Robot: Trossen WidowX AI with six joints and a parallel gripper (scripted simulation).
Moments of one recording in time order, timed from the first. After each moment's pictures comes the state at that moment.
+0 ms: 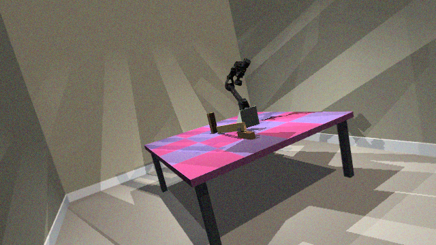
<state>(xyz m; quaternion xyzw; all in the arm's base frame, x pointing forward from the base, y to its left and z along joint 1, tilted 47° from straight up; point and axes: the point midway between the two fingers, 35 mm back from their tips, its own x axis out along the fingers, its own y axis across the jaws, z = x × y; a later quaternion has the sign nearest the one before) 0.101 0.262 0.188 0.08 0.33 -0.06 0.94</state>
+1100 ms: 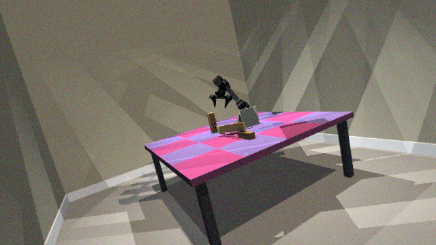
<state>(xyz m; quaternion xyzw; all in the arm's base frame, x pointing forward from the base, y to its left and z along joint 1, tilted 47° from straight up) 0.277 0.098 0.098 -0.54 0.57 -0.03 0.61</state>
